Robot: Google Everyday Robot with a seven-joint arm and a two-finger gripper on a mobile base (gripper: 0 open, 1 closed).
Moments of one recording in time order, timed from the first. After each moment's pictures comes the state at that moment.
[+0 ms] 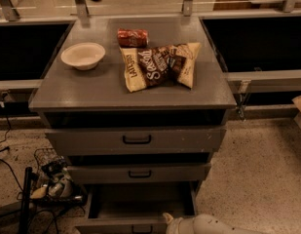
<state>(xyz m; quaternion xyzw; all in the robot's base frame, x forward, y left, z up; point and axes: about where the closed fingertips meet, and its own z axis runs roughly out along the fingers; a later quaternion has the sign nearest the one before) 0.380 -0.036 0.238 -0.47 0.79 0.30 0.25</state>
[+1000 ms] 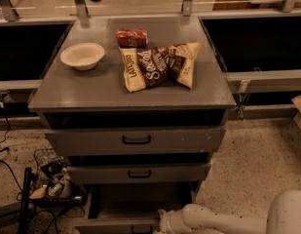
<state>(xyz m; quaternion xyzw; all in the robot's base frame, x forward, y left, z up) 0.414 -0.018 0.193 -0.47 0.81 0.30 0.21</state>
